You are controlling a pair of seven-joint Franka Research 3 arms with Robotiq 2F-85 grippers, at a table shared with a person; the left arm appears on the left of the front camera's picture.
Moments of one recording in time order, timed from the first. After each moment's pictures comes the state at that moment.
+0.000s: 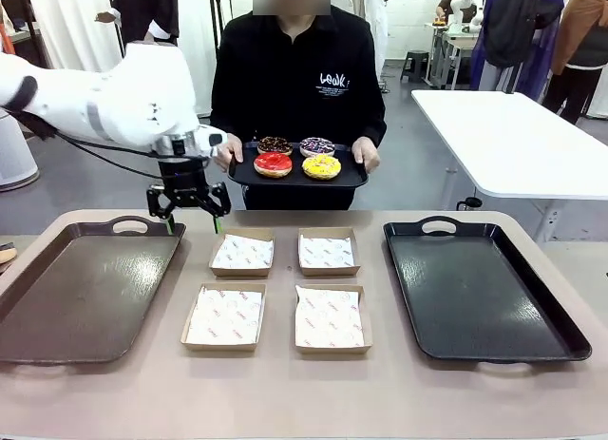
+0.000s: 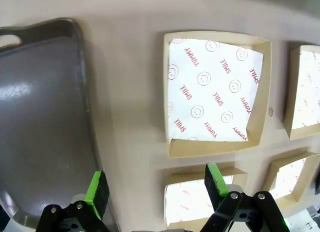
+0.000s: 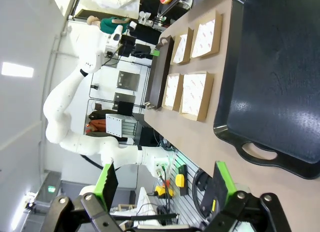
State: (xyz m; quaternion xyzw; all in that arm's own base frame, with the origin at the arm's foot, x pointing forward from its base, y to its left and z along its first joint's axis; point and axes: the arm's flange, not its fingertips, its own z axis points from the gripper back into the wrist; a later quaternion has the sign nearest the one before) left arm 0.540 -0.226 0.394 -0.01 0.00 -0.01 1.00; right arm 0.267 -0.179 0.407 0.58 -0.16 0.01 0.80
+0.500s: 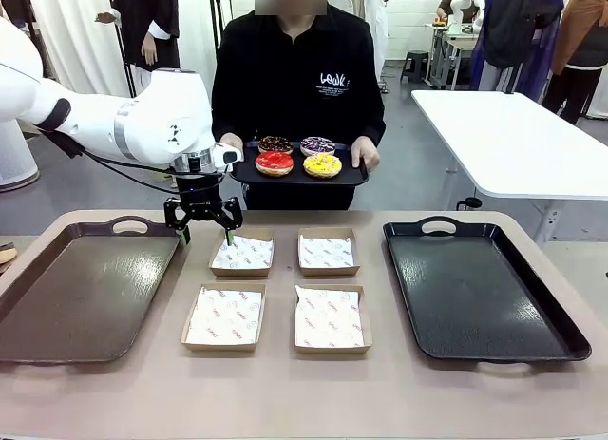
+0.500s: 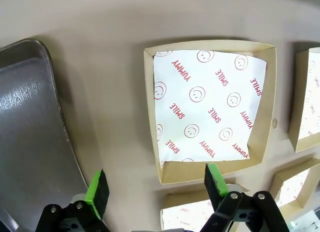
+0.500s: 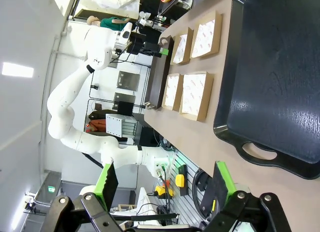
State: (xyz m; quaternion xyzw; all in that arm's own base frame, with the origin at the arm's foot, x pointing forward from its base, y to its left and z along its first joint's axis) left arm 0.556 -0.236 0.367 -0.01 0.01 -0.03 1.00; right arm 0.267 -0.179 0.407 0.58 -0.16 0.01 0.80
